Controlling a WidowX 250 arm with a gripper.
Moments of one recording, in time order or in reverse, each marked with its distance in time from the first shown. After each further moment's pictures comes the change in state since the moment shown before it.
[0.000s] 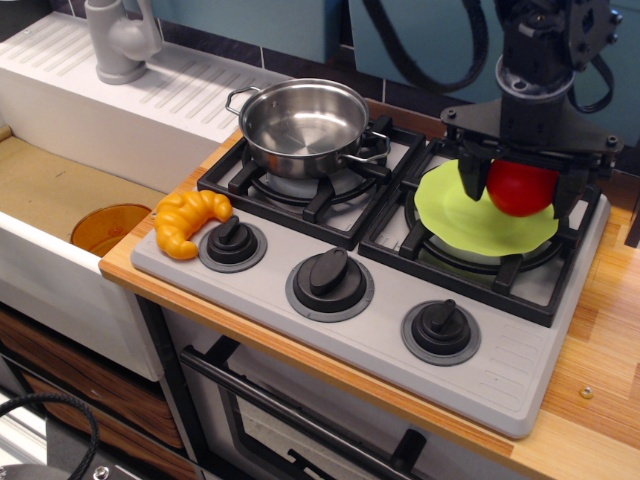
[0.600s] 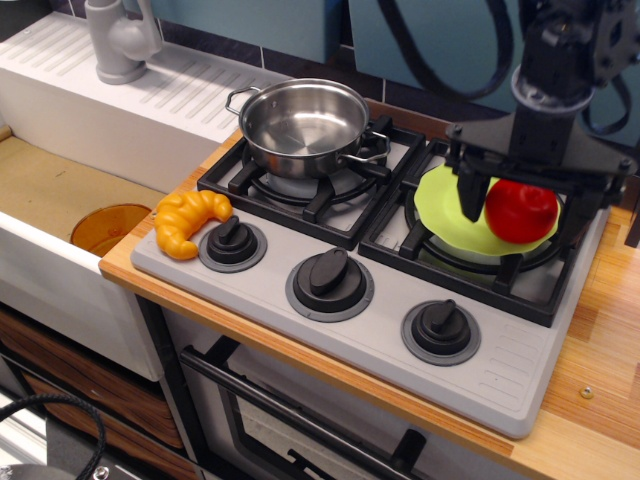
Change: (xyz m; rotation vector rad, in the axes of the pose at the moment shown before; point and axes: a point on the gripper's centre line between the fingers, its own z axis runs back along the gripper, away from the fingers) arm -0.021 -0.009 0.017 0.048 0.088 0.011
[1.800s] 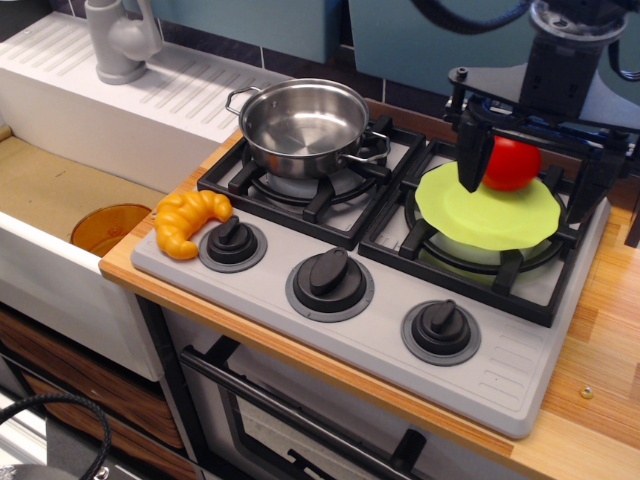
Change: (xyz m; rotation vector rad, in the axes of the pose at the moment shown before) arm -0.011 0.012 0.041 0.050 0.087 -0.039
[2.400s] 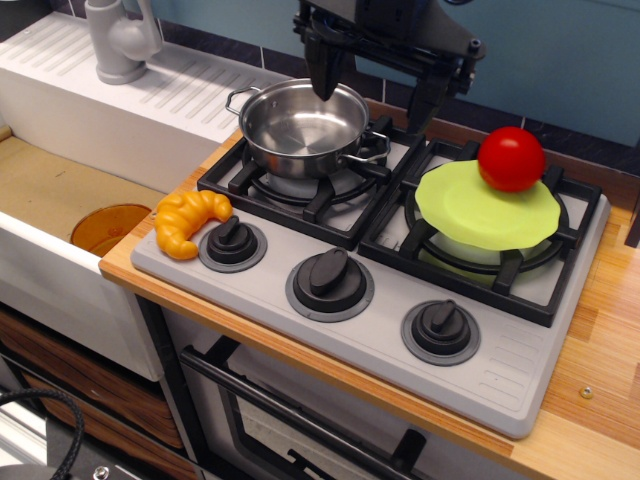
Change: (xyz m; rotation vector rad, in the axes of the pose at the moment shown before) arm 0.018 0.103 0.019 0.154 -0.190 0.017
